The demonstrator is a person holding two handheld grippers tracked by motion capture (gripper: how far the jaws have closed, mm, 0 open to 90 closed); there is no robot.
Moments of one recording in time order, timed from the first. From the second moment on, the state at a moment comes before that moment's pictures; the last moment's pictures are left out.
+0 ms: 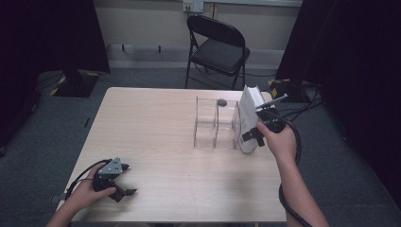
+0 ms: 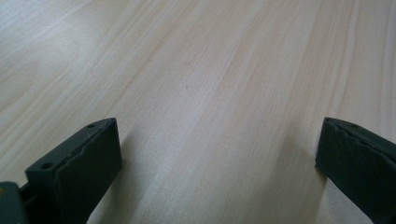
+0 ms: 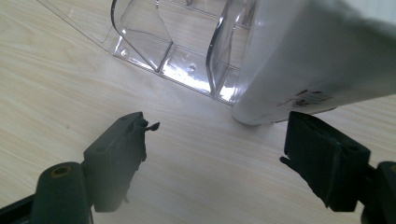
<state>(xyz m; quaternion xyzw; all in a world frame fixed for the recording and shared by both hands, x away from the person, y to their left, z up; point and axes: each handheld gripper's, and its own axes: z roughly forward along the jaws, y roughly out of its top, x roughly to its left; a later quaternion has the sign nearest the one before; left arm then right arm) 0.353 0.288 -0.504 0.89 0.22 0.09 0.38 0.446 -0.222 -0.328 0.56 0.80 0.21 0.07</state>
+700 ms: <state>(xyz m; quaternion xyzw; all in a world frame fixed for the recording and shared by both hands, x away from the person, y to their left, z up) 0.353 0.288 -0.504 0.89 0.22 0.09 0.38 0.435 -0.222 -0.342 0.53 0.81 0.25 0.06</state>
